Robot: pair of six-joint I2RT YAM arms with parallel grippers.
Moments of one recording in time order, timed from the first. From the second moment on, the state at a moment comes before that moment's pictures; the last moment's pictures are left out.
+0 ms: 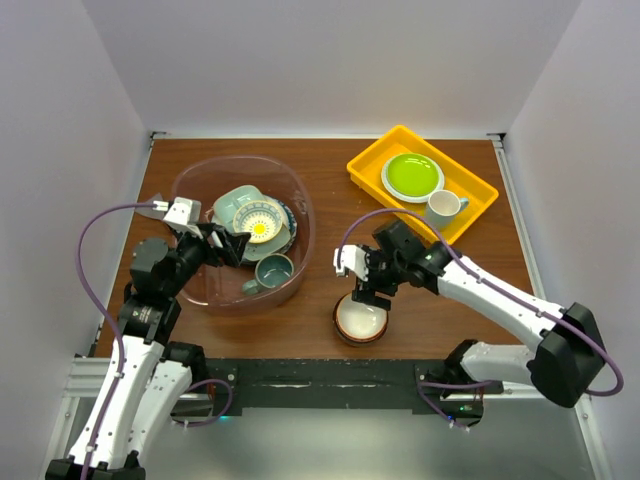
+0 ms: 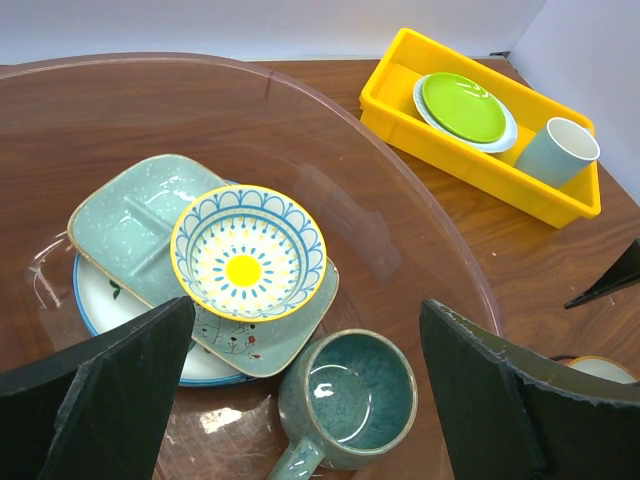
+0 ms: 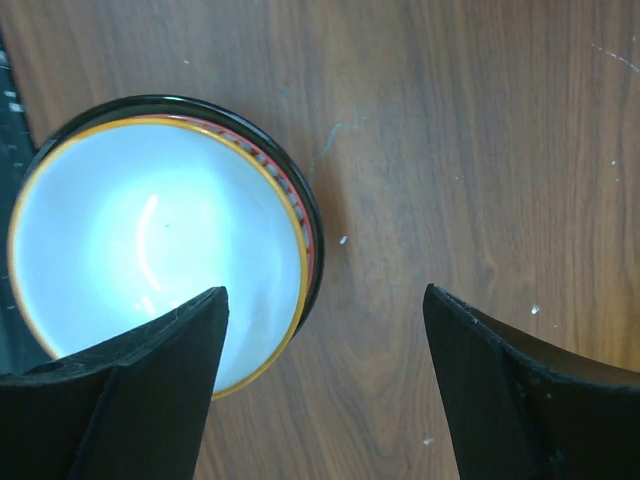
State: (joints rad) left arm -0.16 0.55 0.61 -0.20 0.27 -0.23; right arm 0.69 1.21 0.87 -0.68 -0.33 -0.67
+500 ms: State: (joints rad) left arm -0.16 0.55 0.60 -0.20 0.27 -0.23; right arm 0.82 1.25 0.85 -0.61 -0.10 -0.67
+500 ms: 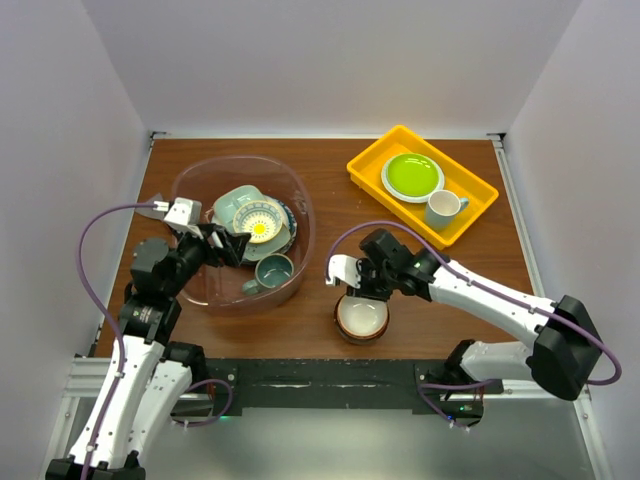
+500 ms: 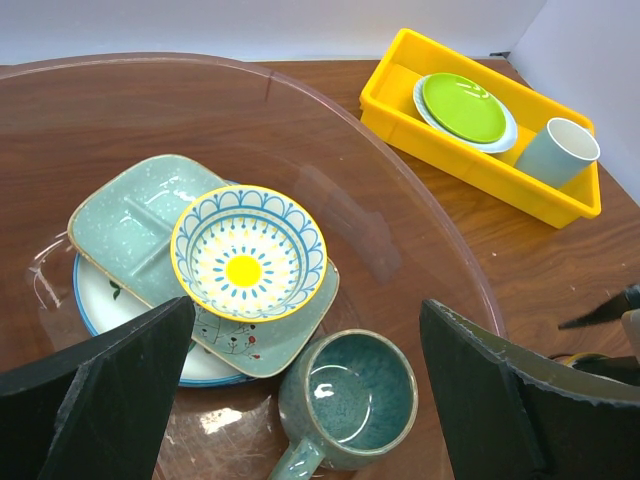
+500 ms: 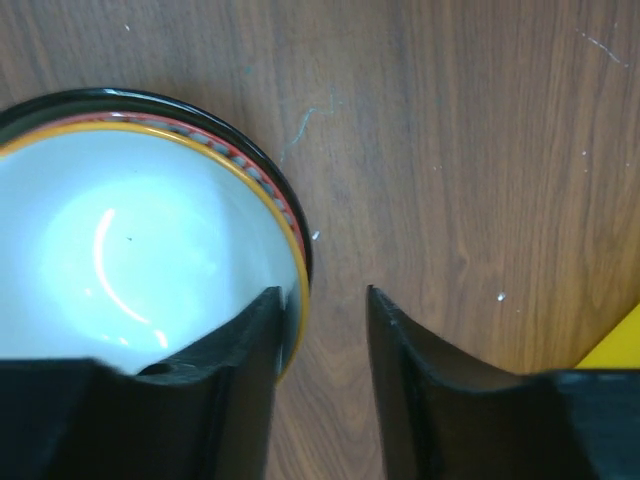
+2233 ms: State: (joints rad) left arm -0.43 0.65 0.58 -0.11 0.42 -0.47; right arm 0.24 1.07 0.92 -0.68 -0.72 -0.51
